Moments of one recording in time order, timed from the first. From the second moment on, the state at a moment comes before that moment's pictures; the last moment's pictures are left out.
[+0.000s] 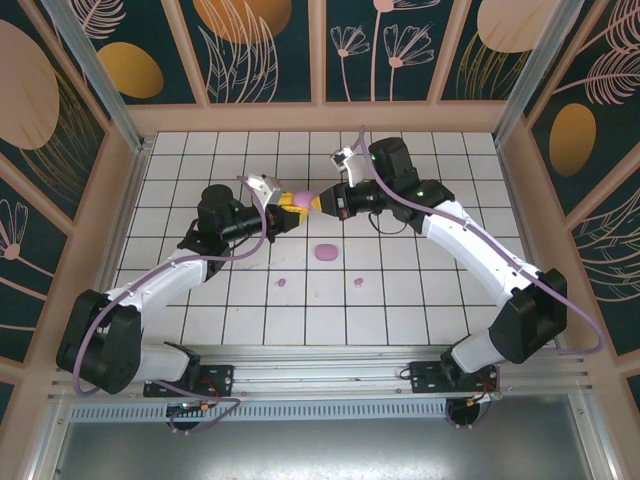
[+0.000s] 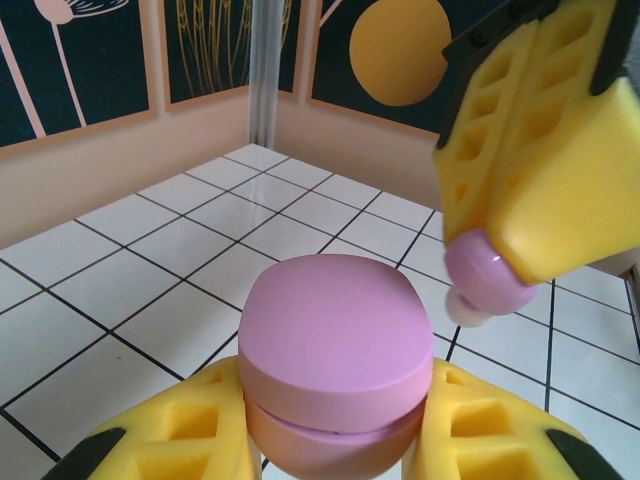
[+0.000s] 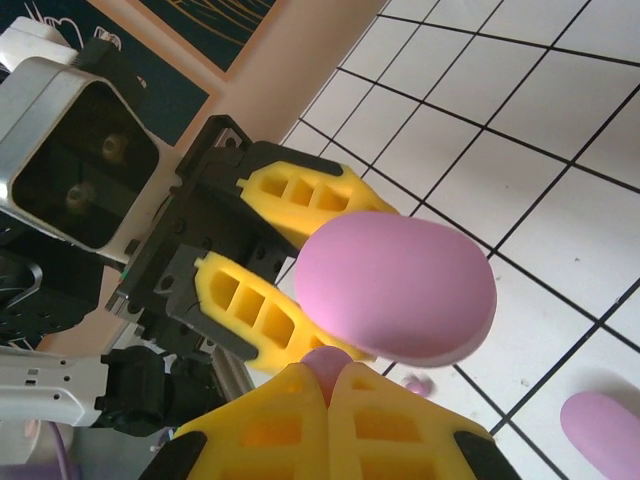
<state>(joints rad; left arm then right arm) -0.43 1.34 0.75 0.43 0.69 -0.05 0.59 1.45 1.34 -0.47 -0.67 0.34</state>
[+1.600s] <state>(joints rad) -0.42 1.33 0.74 0.43 0.70 -0.06 0.56 1.60 1.47 -0.54 -0.70 0.25</state>
